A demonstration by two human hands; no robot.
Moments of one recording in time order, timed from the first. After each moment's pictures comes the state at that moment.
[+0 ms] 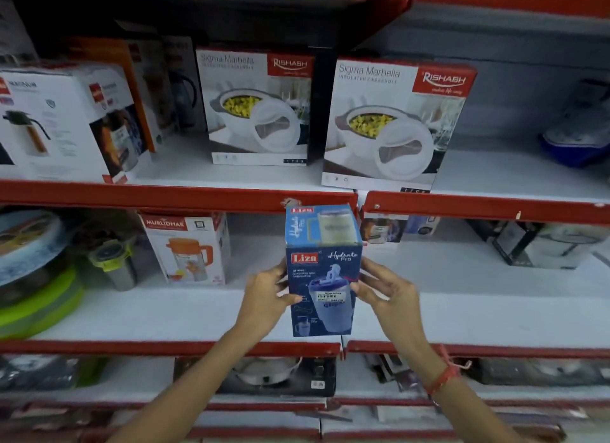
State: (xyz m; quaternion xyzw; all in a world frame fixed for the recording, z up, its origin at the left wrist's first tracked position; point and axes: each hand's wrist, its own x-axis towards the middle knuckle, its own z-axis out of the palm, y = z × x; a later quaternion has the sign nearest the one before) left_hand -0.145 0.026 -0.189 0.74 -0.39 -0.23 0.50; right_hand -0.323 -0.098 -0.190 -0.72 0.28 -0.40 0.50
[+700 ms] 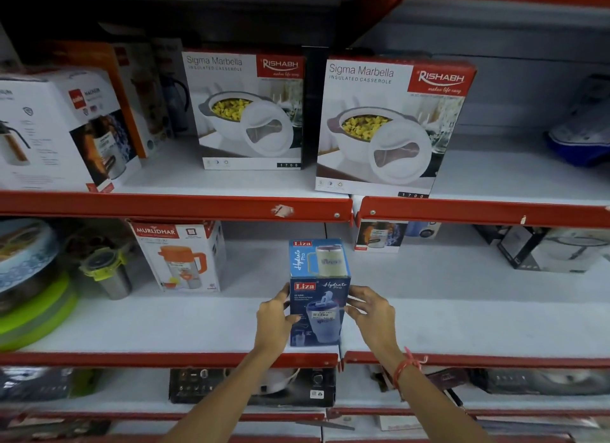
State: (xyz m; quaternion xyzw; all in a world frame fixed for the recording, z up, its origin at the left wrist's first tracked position) left_hand -0.156 -0.019 -0.257 0.81 -0.35 -0.18 0.43; right_hand -0.293 -0.143 -0.269 -0.74 0.41 -0.31 0.43
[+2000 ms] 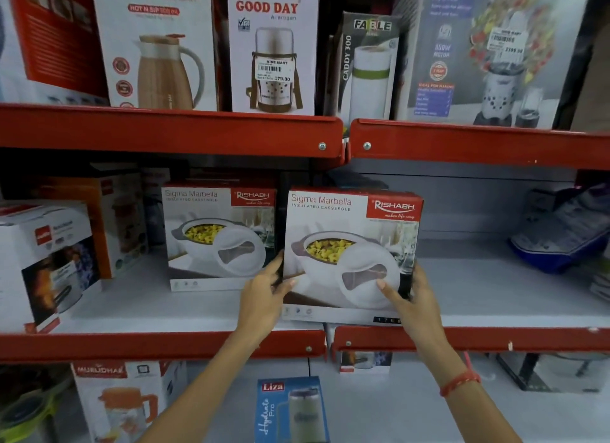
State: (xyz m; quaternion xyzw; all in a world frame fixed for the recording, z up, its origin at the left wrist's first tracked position) left_hand -0.092 -0.135 -0.052 0.69 -0.45 -0.04 0.57; right_hand -0.291 -0.280 -0.065 -0.68 0.32 -0.50 0.43
